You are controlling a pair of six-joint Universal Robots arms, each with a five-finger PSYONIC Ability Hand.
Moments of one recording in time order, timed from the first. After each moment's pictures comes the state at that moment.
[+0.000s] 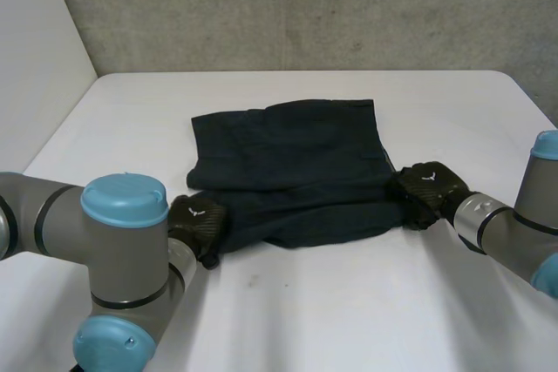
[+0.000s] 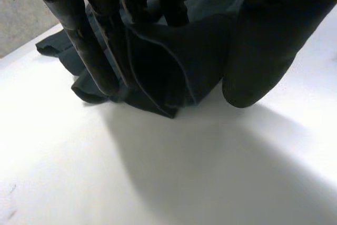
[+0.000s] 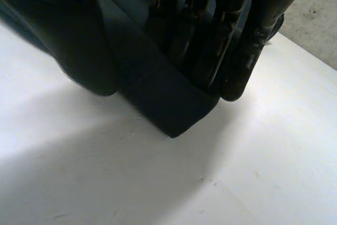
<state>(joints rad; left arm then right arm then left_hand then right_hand) 4.12 -2.10 -1.64 3.26 -1.74 3.36 1.72 -0.93 1.51 -0.11 1.13 2.63 0.77 0.80 0.81 0.81 0.63 0.81 1.02 1.03 1.03 0.81</state>
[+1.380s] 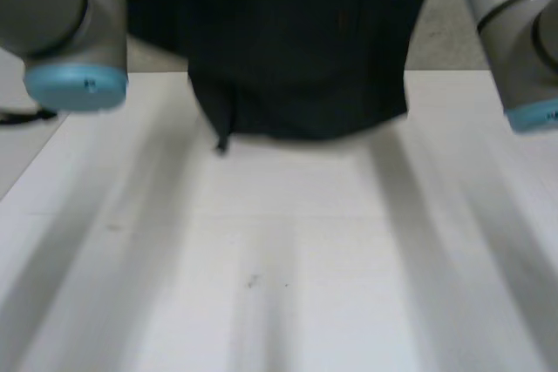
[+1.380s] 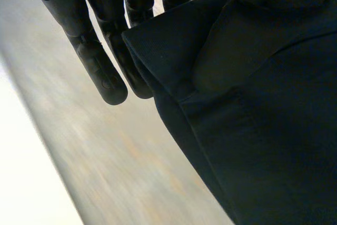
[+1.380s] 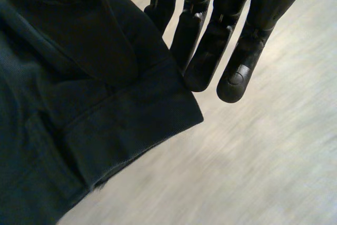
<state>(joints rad) 4.22 -2.04 -0.73 3.40 -1.80 3.59 1.97 -1.19 0.97 -0.37 1.44 2.72 1.13 1.20 1.19 1.20 0.99 0.98 1.18 1.19 1.19 0.97</state>
